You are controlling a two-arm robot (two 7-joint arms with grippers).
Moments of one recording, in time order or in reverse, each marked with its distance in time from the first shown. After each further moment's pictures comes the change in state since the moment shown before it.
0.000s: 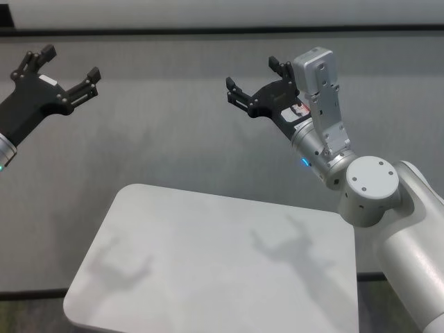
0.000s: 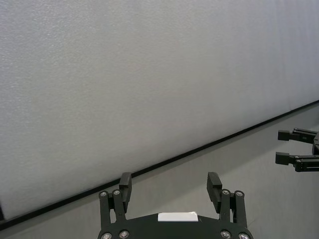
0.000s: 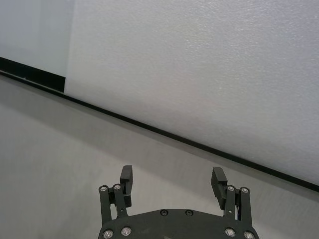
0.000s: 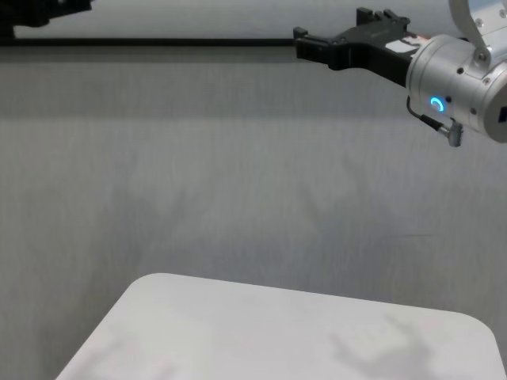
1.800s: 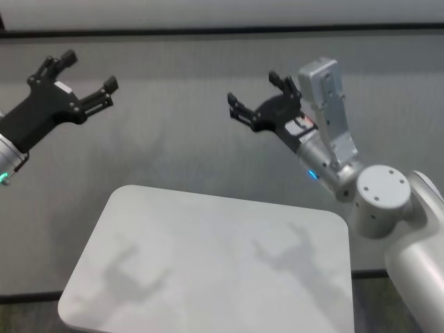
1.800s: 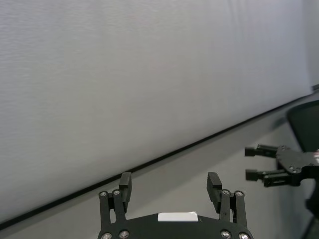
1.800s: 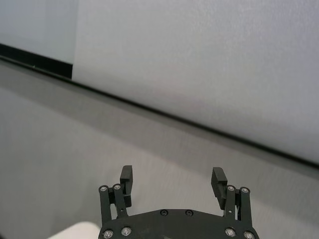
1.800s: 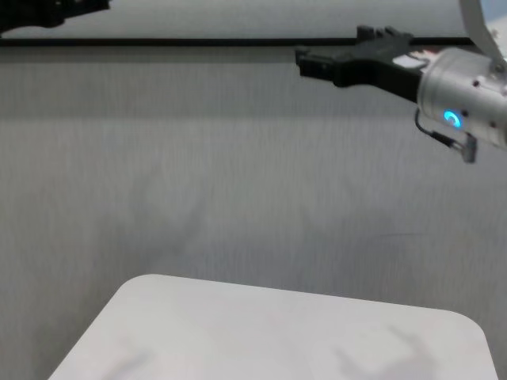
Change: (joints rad) left arm 0.006 0.011 0.018 -0.010 -0.069 0.002 -0.111; right arm -0.062 0.028 0.015 -0.081 0.017 0.058 0.045
